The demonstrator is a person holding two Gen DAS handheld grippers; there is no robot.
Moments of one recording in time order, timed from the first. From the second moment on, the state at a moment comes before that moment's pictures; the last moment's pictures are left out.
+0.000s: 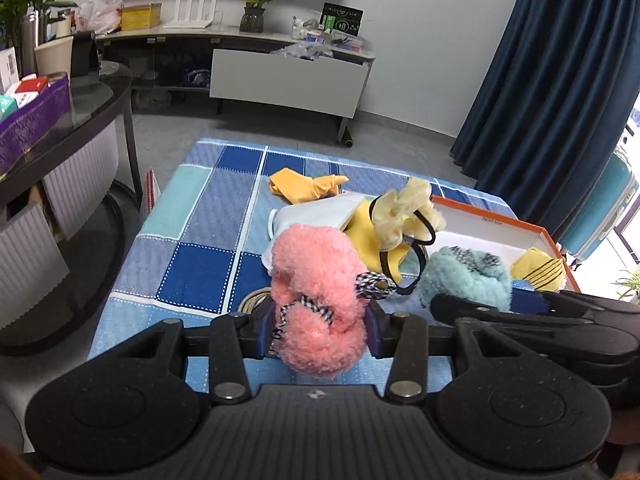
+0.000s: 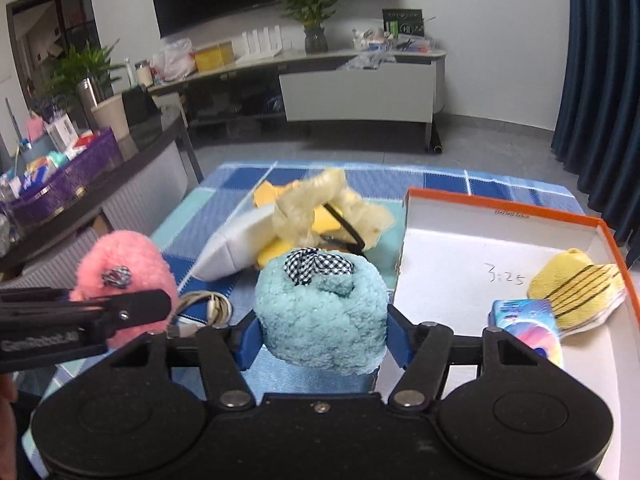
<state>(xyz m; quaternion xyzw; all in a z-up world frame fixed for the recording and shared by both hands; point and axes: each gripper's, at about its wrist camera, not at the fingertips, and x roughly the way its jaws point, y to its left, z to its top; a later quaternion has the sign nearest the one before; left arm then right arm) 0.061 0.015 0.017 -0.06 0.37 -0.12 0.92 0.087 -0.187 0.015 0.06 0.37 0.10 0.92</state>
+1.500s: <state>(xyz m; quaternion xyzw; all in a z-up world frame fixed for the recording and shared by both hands) 0.010 -0.016 0.040 -0.03 0.34 -0.12 0.93 0.006 -0.221 0.052 0.09 0.34 0.06 0.93</state>
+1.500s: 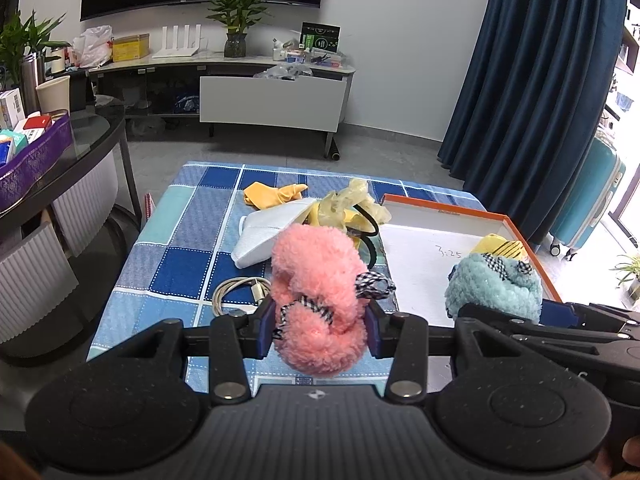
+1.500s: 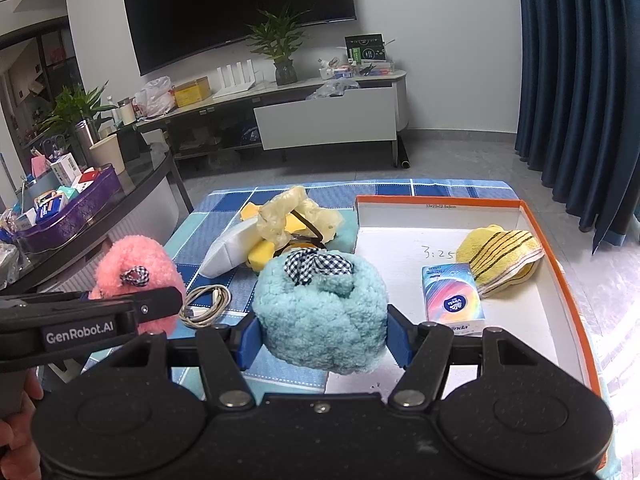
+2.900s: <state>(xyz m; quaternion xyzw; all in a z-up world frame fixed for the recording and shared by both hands) 0.010 -0.049 0.040 -0.01 0.34 -0.16 0.93 -0.004 -0.252 0.059 0.10 0.33 0.02 0.94</state>
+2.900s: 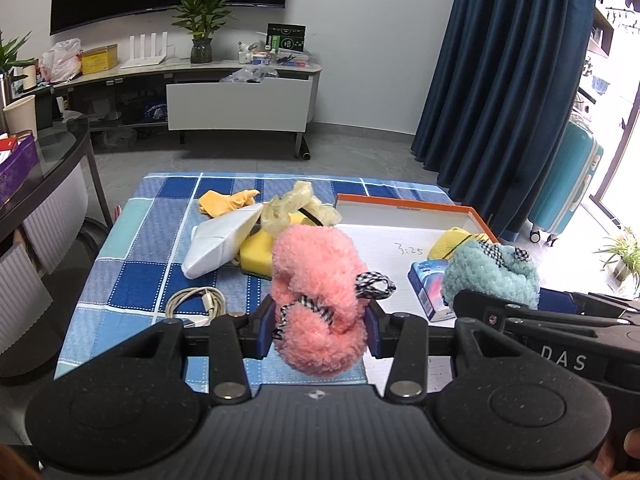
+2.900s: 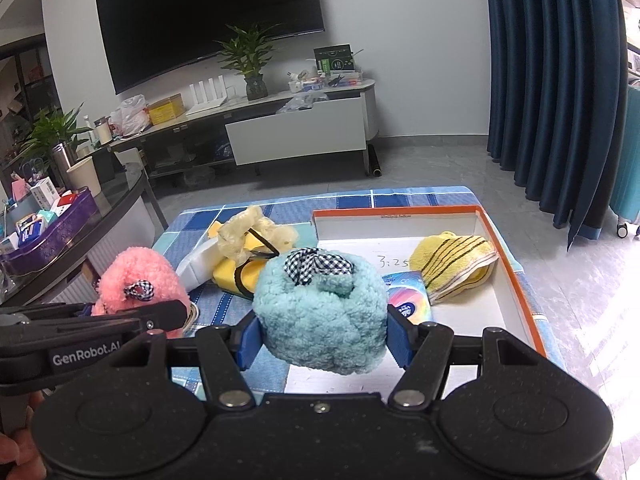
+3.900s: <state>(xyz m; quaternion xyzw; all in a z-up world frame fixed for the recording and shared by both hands) 0.011 -0.094 0.036 0.01 0.35 -0.21 0.91 -0.014 -0.293 0.055 0.12 0.33 -0.03 0.94</state>
